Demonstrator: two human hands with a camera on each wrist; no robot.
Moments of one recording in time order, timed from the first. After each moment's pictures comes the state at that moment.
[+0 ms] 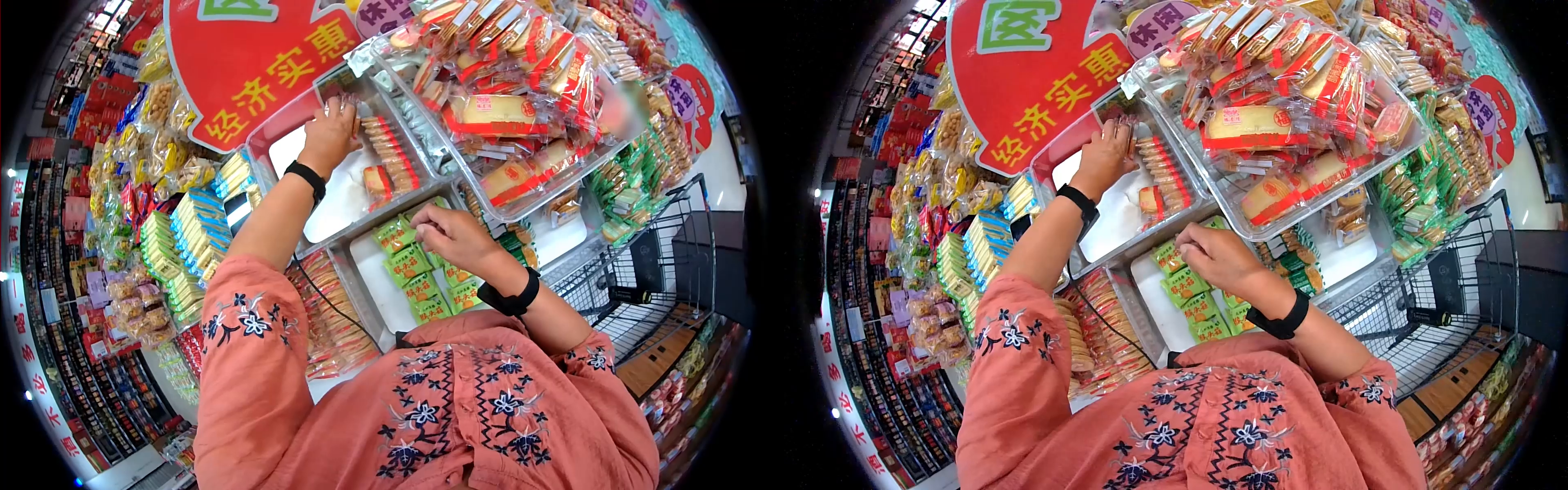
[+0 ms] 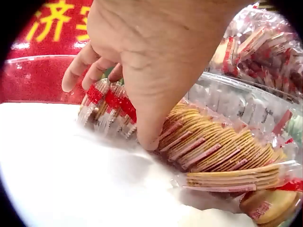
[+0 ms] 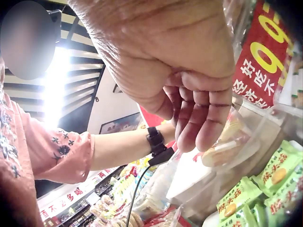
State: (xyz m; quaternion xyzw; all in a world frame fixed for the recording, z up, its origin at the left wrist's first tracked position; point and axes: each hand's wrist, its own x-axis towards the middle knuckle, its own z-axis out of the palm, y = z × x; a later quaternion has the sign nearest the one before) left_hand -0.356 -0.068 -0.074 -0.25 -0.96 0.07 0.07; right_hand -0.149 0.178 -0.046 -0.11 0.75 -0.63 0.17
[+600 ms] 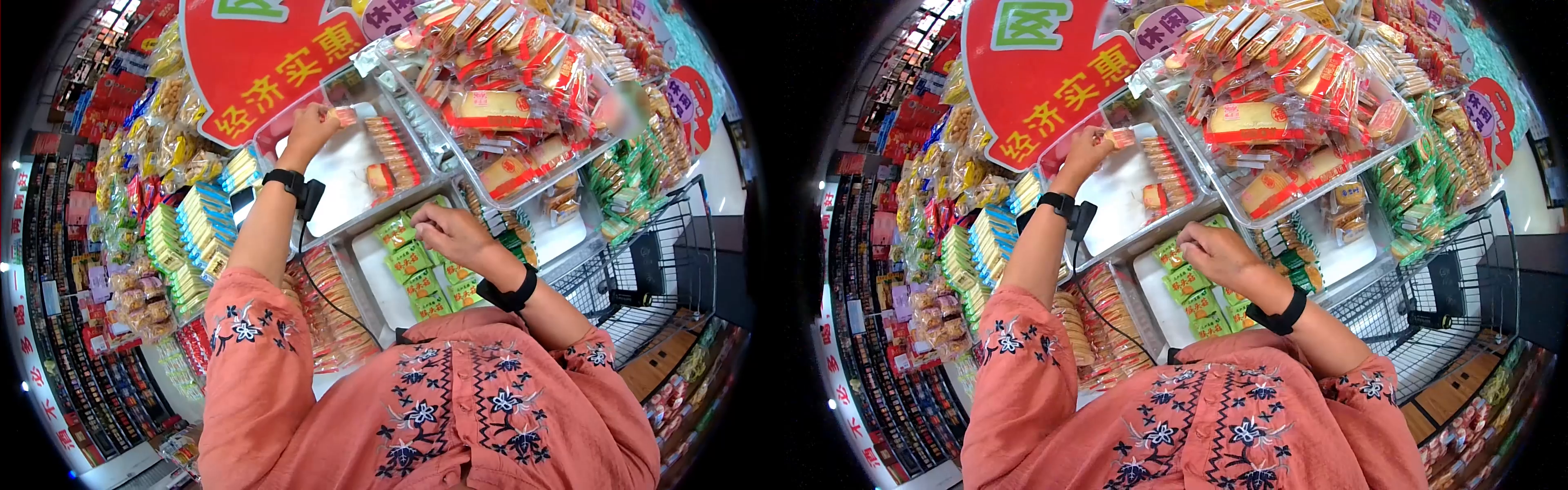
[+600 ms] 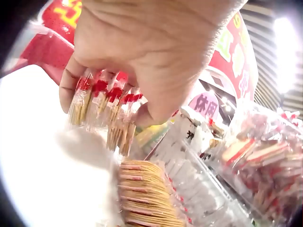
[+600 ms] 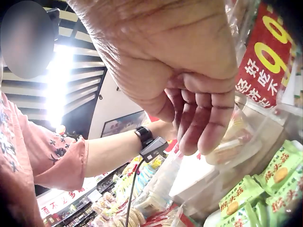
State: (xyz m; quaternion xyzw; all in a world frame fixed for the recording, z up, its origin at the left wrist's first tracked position) left_hand -0.376 -0.122 -0.074 -0.08 -0.97 -0.24 -0.02; right_hand -0.144 0.180 -0.046 -0.14 0.77 -0.60 0.18
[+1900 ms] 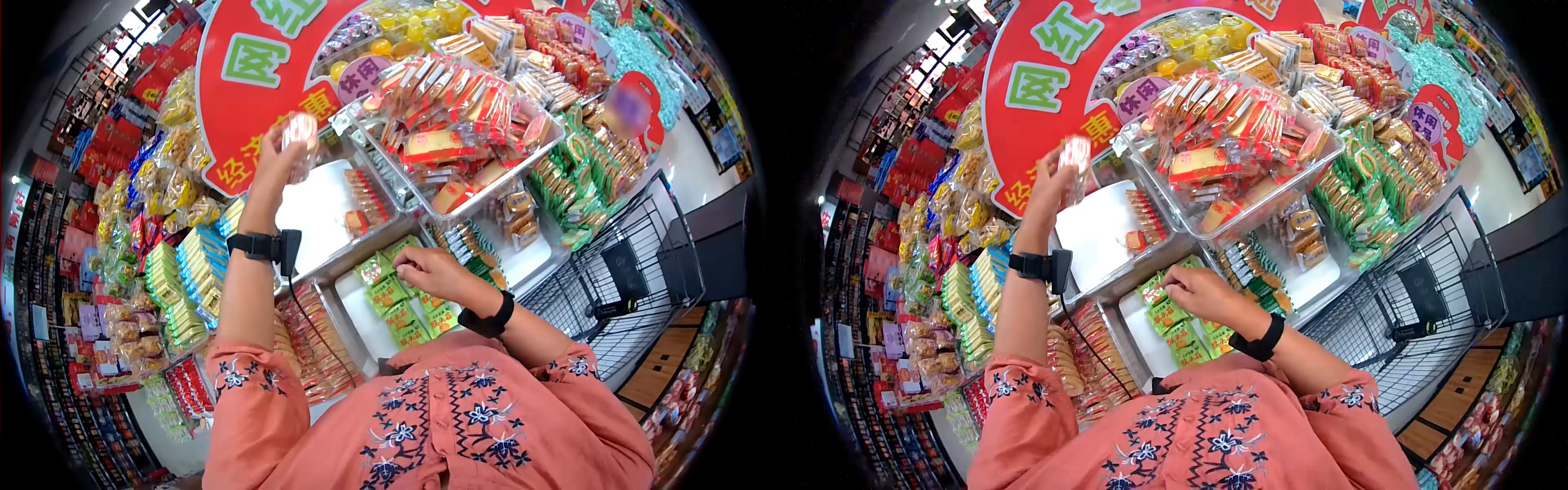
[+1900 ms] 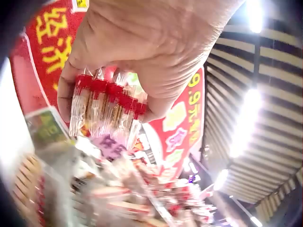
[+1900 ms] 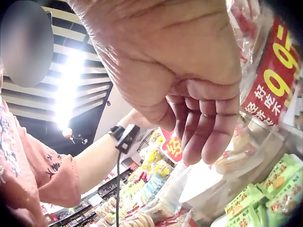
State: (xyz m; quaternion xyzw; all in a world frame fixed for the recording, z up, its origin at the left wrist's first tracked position) left_hand -0.307 -0.072 0.081 0.00 -0.80 -0.61 -0.02; right_hand -0.104 0.196 -0.012 -0.15 0.78 -0.59 0.13
